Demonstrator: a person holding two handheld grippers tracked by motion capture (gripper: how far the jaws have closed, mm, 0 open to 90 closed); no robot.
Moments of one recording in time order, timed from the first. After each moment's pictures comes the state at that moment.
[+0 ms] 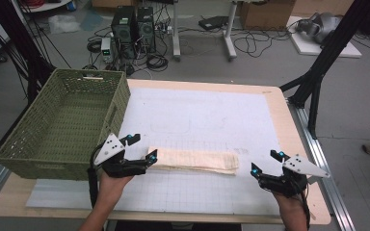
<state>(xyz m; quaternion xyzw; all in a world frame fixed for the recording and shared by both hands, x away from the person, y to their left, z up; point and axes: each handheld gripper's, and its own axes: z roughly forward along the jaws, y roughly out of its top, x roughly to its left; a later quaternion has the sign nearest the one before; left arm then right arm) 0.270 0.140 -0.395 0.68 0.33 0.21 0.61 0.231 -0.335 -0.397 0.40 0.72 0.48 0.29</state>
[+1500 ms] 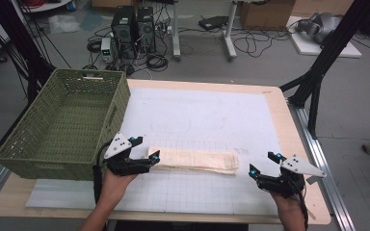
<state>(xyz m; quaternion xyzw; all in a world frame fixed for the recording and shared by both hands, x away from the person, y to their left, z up) 0.282 0.134 -0.407 0.72 0.37 0.19 0.56 0.234 -0.333 -0.405 0.41 0.73 0.48 0.27</state>
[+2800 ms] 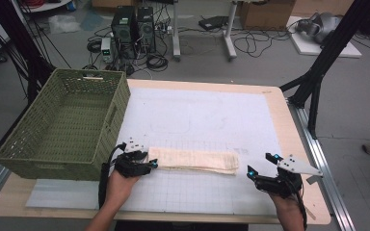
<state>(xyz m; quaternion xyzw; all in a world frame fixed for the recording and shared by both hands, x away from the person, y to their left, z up) 0.300 0.123 -0.447 0.79 0.43 0.15 0.40 0.235 -0.330 -0.408 0.41 0.74 0.47 0.26</state>
